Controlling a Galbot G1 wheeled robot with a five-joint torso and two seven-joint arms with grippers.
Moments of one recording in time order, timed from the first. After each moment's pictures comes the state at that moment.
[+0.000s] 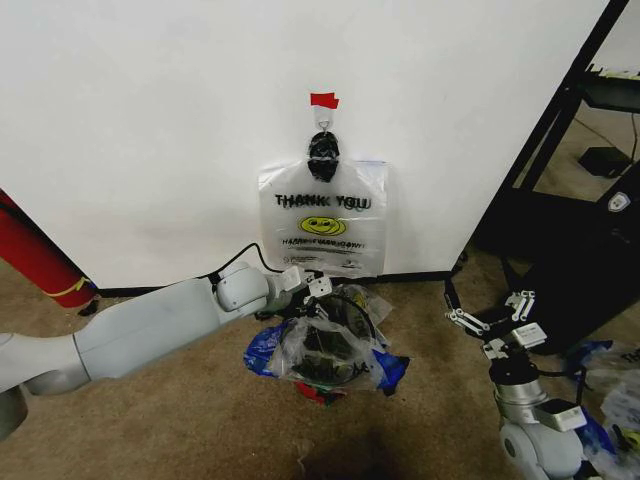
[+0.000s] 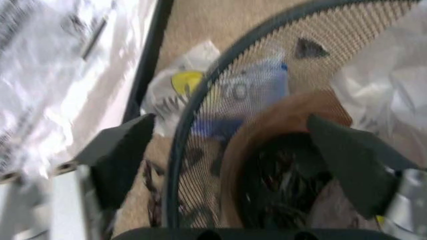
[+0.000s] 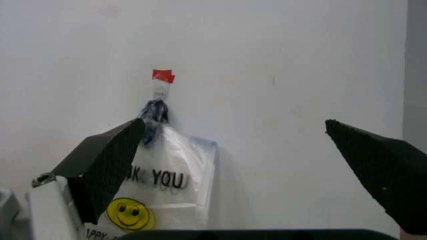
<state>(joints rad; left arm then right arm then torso) 0.07 -0.88 0.84 -1.56 -0.53 0.43 0.39 -1.50 1.13 0.56 1.92 0.37 0.77 -0.18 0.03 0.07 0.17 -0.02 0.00</state>
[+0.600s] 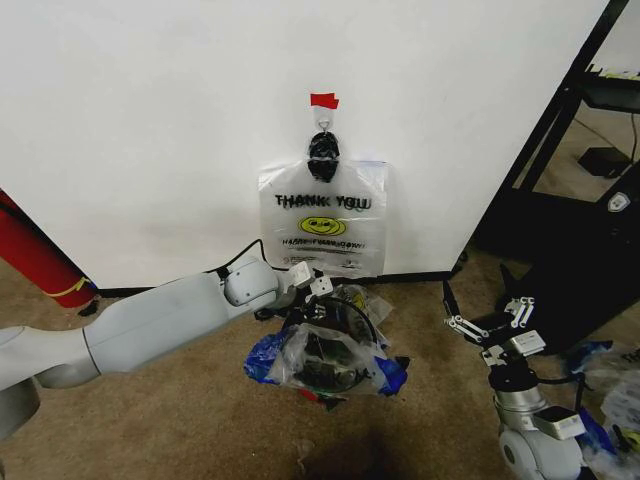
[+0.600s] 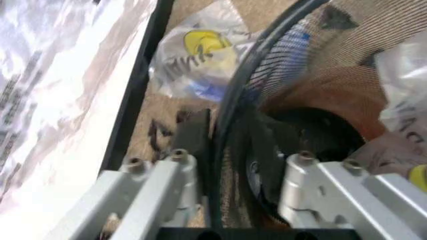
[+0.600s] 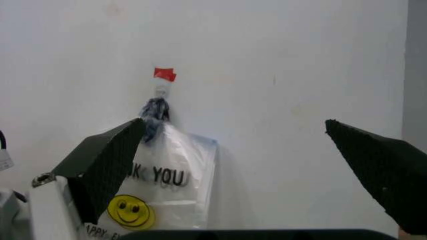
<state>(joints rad) 0.07 -0.90 0.83 -1.58 -0.56 0.63 0.34 -1.50 1.13 0.56 1.90 0.36 0.78 -0.17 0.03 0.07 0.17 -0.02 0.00</state>
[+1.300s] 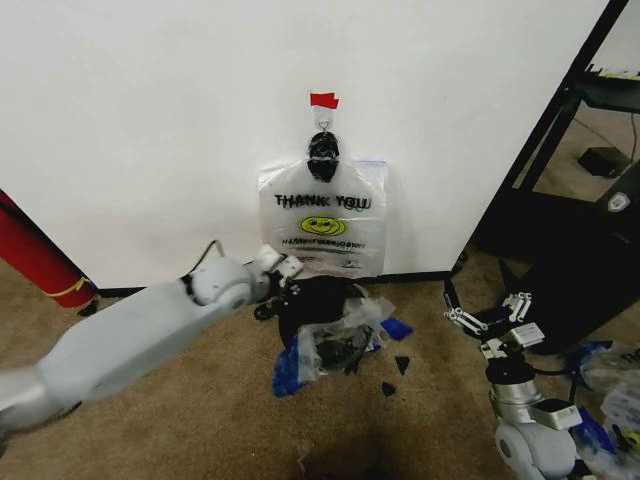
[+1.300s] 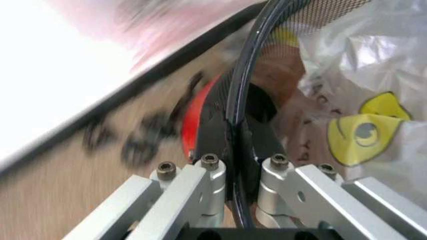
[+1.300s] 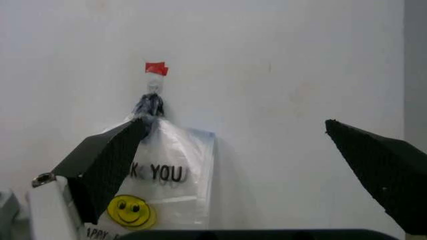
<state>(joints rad) 0.50 -0.72 0.28 -1.80 -1.09 0.74 -0.19 -1.47 1.11 0.52 1.89 0.41 0.74 -0.14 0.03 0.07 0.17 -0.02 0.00</state>
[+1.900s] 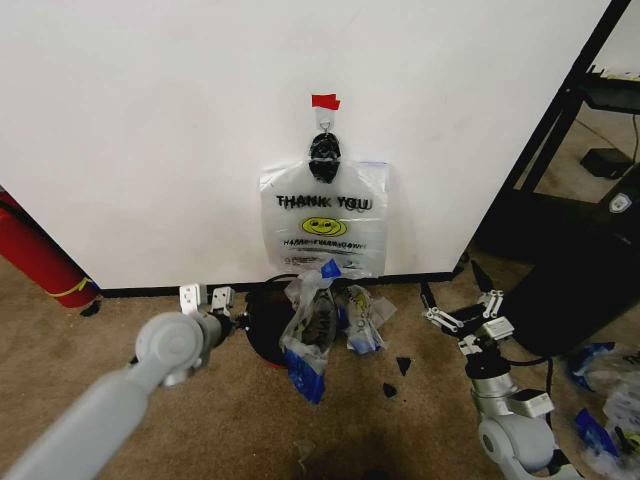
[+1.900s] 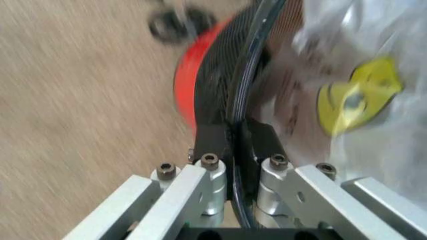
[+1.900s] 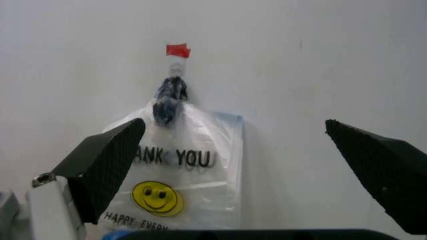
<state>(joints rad) 0.98 -0.89 -0.10 -1.98 -1.62 0.70 -0.88 -1.42 1.12 0.45 1.87 0.38 0.69 -0.14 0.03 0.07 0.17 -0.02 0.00</state>
